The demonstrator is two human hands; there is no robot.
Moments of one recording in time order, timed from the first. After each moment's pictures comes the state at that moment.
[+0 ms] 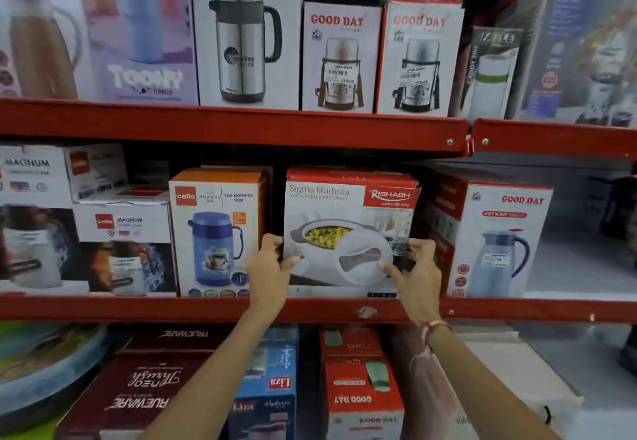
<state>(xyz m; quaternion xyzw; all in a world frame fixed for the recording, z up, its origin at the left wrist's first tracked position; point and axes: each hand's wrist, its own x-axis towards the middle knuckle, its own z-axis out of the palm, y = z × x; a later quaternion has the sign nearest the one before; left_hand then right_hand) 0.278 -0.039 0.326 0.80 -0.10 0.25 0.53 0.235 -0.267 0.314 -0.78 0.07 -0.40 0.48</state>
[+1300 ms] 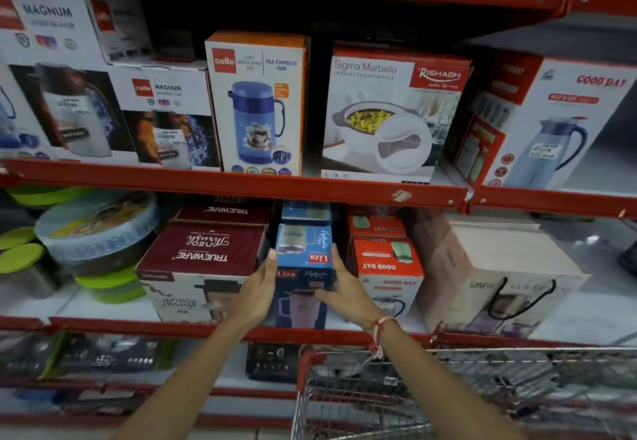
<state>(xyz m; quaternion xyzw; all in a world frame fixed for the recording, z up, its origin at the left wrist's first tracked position) 0.170 0.062 0.148 0.82 0.00 -0.07 0.56 0.158 -0.119 0.152 -0.87 -0.04 0.07 0.48</state>
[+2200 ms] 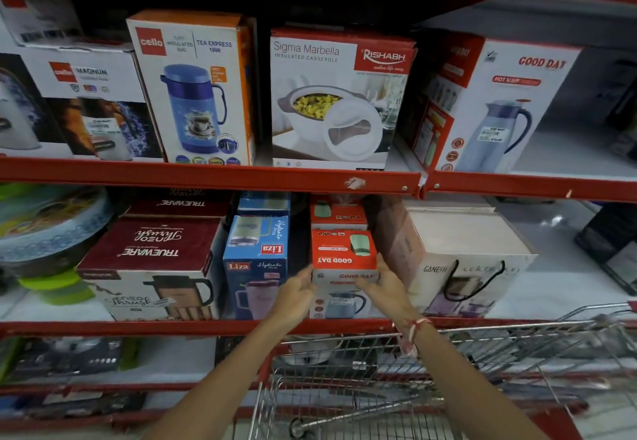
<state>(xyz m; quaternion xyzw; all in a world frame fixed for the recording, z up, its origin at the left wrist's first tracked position) 0.153 -0.070 0.121 0.81 -0.07 -0.15 0.56 0.129 -0.249 0.137 -0.85 0.15 0.02 0.50</state>
